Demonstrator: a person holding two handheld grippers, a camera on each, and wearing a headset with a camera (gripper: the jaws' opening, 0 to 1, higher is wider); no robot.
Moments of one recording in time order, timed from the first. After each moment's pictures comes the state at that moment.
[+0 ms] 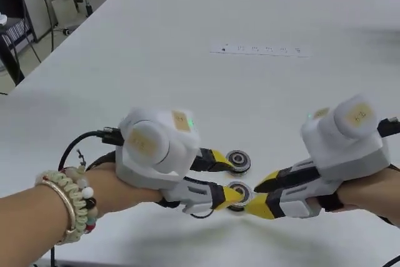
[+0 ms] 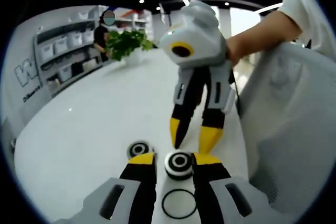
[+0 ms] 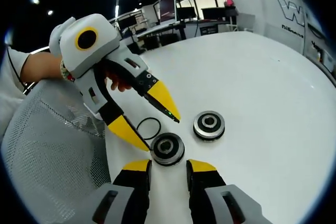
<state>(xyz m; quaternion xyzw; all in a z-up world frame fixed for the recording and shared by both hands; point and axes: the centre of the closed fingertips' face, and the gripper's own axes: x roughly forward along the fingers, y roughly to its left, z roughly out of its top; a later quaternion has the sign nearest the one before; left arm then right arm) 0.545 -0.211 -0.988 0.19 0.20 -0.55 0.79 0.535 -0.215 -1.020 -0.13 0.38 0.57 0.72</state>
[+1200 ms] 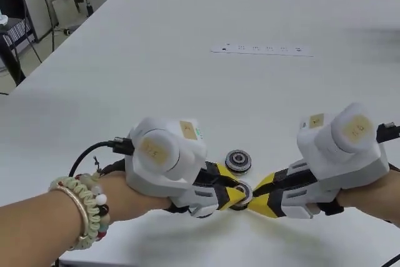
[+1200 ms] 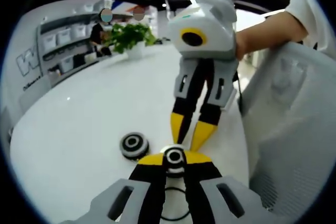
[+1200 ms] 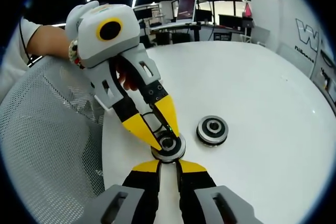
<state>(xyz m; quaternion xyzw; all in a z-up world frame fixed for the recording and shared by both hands) 0.544 -0.213 -1.003 0.17 0.23 -0.54 0.80 0.535 -0.216 -1.024 -0.20 0.34 0.59 0.70</state>
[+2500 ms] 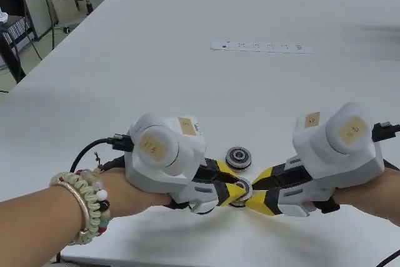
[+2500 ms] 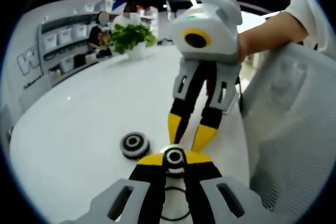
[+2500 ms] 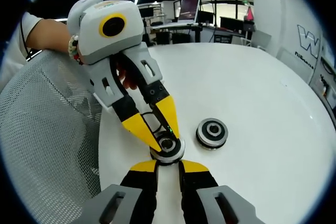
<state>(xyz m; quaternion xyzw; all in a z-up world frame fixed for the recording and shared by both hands) 0.543 -0.211 -1.004 0.17 0.22 -0.53 0.80 0.536 -0.216 -1.024 -0.22 0.32 0.59 0.71</state>
